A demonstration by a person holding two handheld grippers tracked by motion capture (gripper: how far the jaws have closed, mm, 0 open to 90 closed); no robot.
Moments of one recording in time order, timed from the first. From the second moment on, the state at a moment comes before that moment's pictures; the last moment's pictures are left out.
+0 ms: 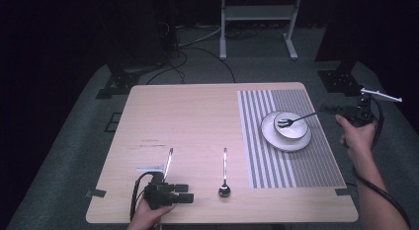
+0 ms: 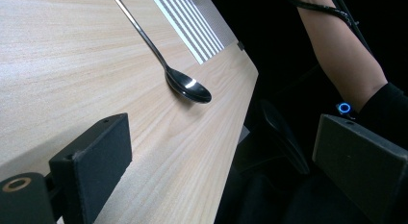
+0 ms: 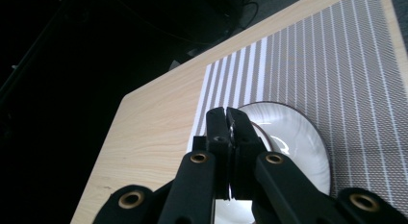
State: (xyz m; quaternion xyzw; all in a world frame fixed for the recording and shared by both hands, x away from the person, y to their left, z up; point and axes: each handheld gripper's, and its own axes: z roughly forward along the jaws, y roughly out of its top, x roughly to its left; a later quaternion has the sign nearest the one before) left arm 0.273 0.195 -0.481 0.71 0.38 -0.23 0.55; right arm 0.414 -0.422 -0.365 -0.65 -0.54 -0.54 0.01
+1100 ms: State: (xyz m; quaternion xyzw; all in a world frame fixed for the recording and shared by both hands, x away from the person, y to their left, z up) left arm 0.274 0.194 -0.482 0.71 0.38 -0.23 0.54; right arm 0.414 -0.433 -0.401 -0.67 -0.53 -0.52 0.02
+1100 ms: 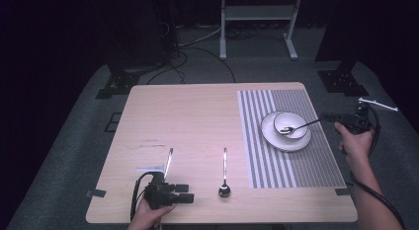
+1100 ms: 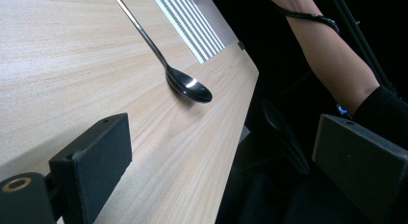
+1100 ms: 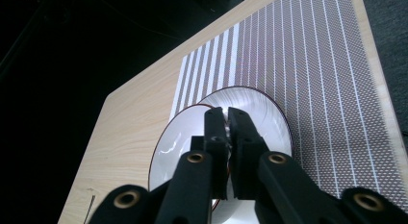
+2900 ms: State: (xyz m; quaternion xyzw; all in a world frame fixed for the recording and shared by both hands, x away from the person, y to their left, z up) left arm 0.273 0.191 -0.480 0.71 0.38 -0.23 0.54; right arm 0.372 -0.414 -0.433 -0.63 -0.56 -0.54 0.07
